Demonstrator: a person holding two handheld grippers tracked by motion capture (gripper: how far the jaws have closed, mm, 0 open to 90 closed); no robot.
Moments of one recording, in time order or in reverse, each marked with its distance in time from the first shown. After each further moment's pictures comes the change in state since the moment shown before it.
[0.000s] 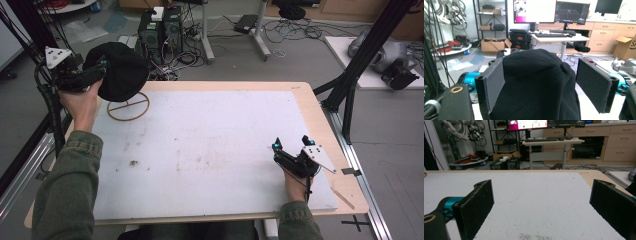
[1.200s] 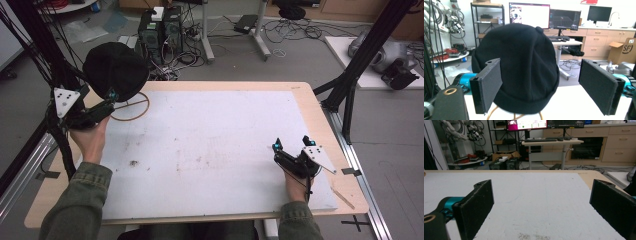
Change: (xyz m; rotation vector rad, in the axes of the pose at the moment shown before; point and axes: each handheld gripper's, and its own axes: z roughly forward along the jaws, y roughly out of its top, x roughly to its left) left arm -0.027 -0.068 -0.059 -0.078 -0.026 0.013; right arm 0.000 0.000 -0.002 0.002 -0.005 0.000
